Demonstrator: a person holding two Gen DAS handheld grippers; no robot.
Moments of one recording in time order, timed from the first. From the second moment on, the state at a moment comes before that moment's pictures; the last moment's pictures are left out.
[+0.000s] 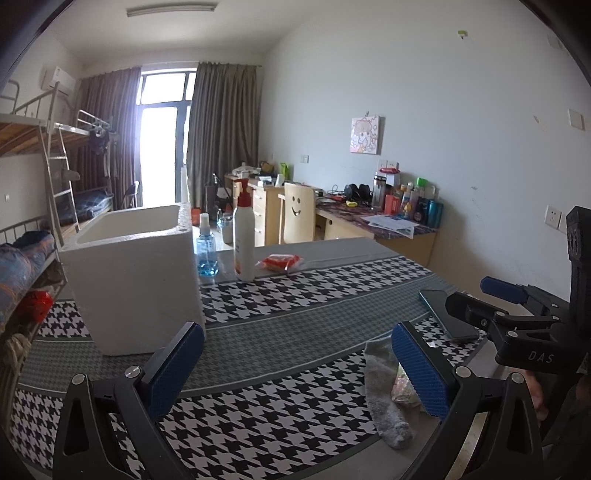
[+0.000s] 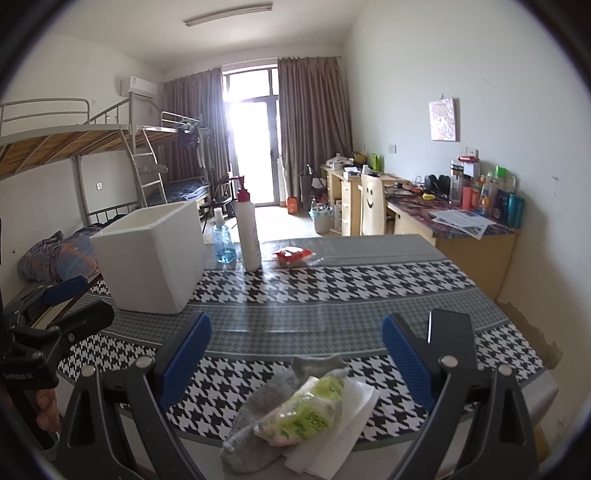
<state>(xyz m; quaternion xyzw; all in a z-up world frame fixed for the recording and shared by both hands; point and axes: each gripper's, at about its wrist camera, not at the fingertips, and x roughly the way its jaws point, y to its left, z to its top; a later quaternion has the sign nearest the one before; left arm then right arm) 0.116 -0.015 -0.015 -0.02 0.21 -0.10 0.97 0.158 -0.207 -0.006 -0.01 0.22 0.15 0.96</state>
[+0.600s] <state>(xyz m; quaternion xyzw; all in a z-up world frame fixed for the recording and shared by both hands) 0.118 -0.033 -0.030 -0.01 0.23 -0.13 0.96 0.148 -0.220 -0.022 -0.01 0.24 0.13 0.96</state>
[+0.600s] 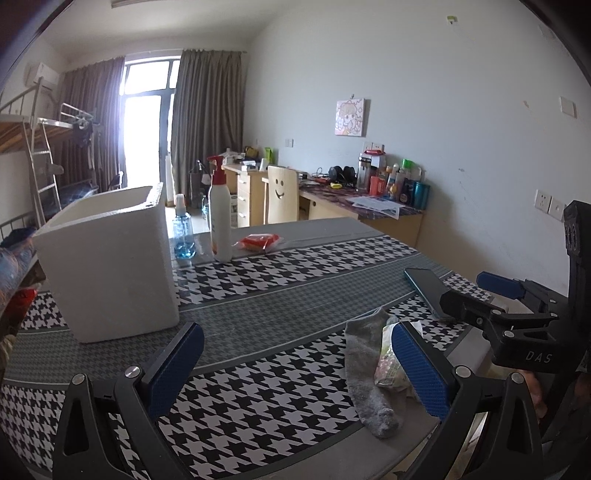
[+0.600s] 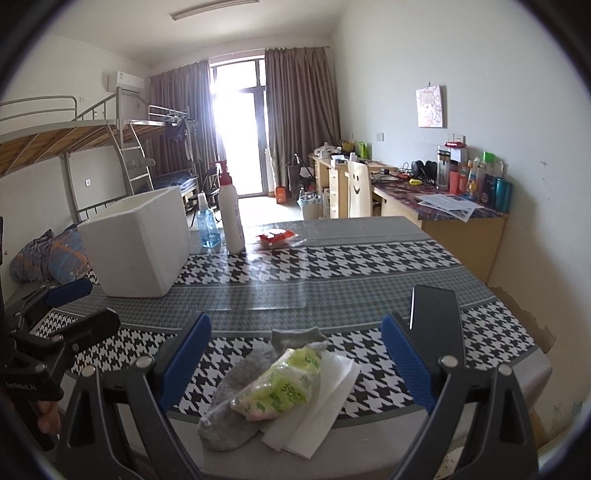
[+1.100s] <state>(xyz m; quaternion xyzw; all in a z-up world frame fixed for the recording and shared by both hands) 0.131 -0.041 -0.045 -0.01 0.26 -0.14 0.96 0.151 -0.220 -0.040 -0.01 0.27 0.13 0.95</state>
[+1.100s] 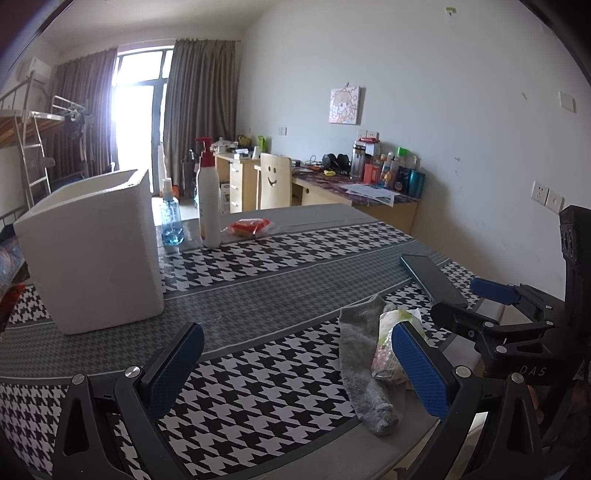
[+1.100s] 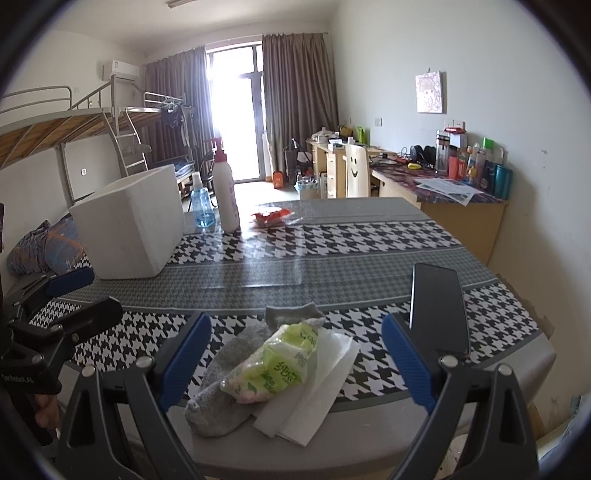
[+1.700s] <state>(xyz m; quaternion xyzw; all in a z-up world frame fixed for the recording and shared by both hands) 0.141 -0.043 -0.060 -0.01 0.28 -0.14 0.95 0.164 -0.210 -0.067 0.00 0.33 0.15 0.93</state>
